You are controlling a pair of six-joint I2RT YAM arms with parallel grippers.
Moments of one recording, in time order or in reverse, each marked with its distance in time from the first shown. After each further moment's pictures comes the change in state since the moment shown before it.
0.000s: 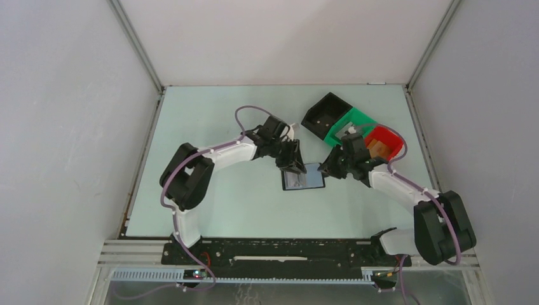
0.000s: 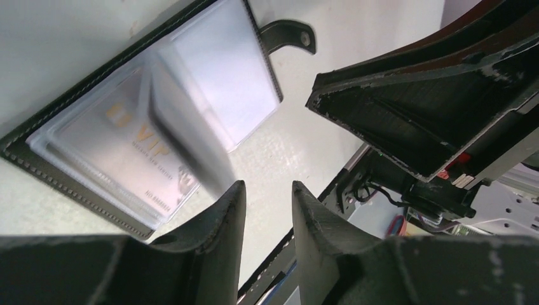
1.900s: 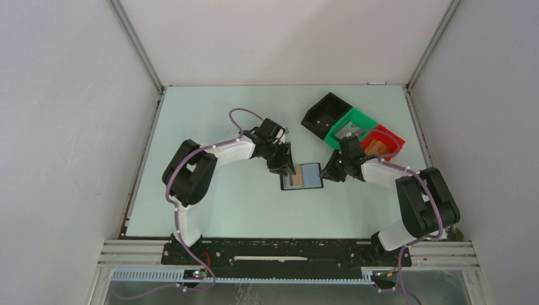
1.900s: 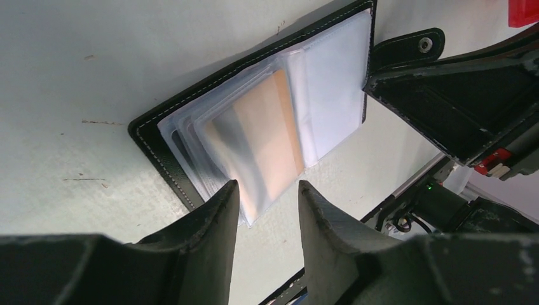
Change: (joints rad) left arm 0.047 0.052 -0.001 -0.087 -0.134 0.009; right arm -0.051 0.183 -0.010 0.071 -0.037 0.002
